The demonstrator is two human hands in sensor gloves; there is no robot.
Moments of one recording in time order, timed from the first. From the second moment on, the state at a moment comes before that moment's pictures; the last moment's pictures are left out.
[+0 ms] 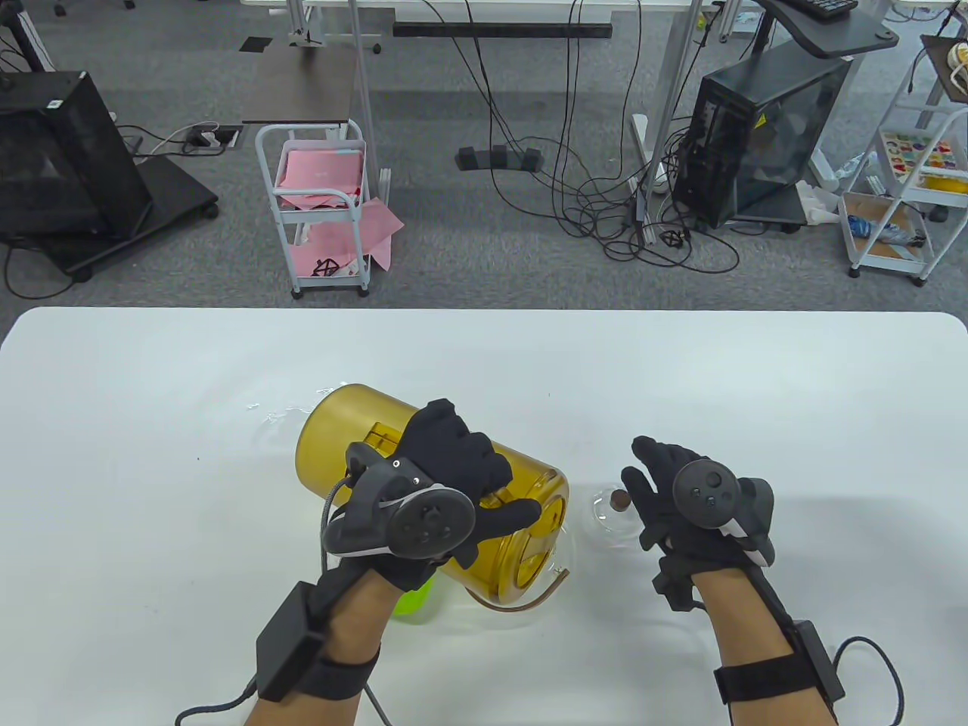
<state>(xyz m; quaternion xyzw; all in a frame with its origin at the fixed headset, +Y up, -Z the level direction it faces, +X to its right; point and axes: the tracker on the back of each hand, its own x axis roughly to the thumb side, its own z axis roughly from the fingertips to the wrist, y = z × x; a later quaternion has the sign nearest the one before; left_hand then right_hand) -0.088 -0.543 -0.298 0.20 -0.36 0.10 0.91 0.232 -0.705 -0.370 0.05 -0.07 0.97 0.22</state>
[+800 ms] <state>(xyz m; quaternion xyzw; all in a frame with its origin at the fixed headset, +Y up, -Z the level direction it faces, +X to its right) -0.088 -0.544 -0.300 0.20 -0.35 0.10 0.91 0.230 -0.705 -0.370 0.05 -0.07 0.97 0.22</state>
